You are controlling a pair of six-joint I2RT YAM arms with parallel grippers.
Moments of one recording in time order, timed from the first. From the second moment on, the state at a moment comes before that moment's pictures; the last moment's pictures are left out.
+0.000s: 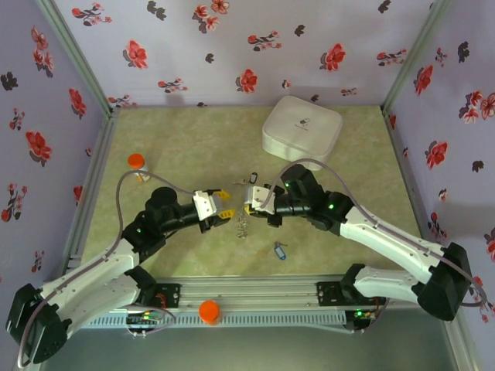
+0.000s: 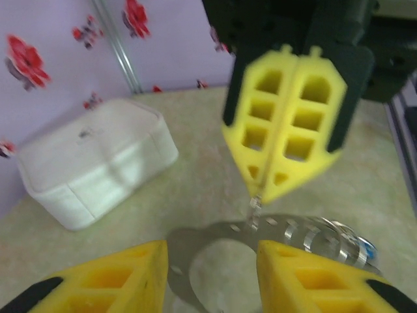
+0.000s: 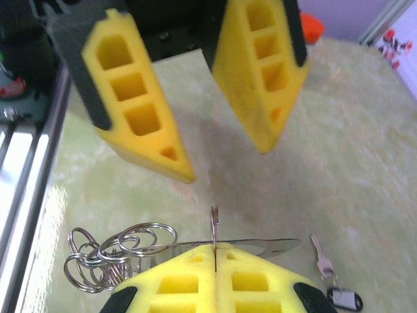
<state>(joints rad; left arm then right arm) -0.74 0.84 0.48 0.11 0.46 0.37 0.87 1.14 0.91 -0.39 -0.40 -0.60</state>
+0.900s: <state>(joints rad) -0.77 0.95 0.52 0.01 0.48 0.42 0.96 1.28 1.02 -0.50 -0.30 -0.66</state>
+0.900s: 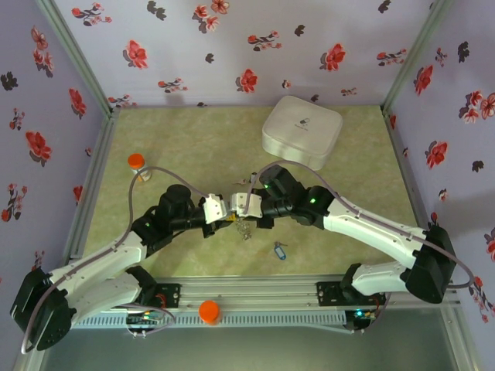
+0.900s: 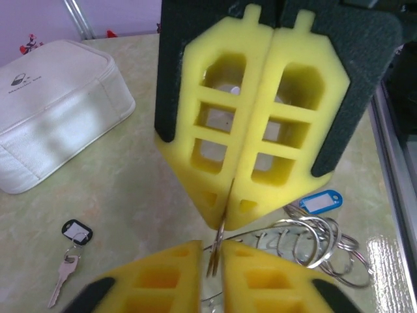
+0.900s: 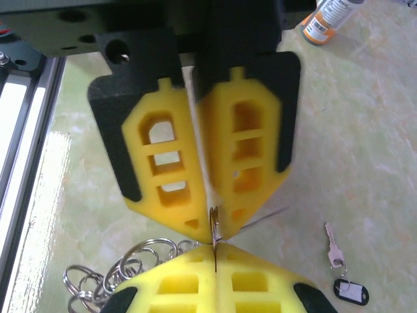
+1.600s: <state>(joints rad) -0.77 0.90 0.35 0.39 0.55 0.33 0.76 1.06 0.66 0.02 -0.67 -0.40</state>
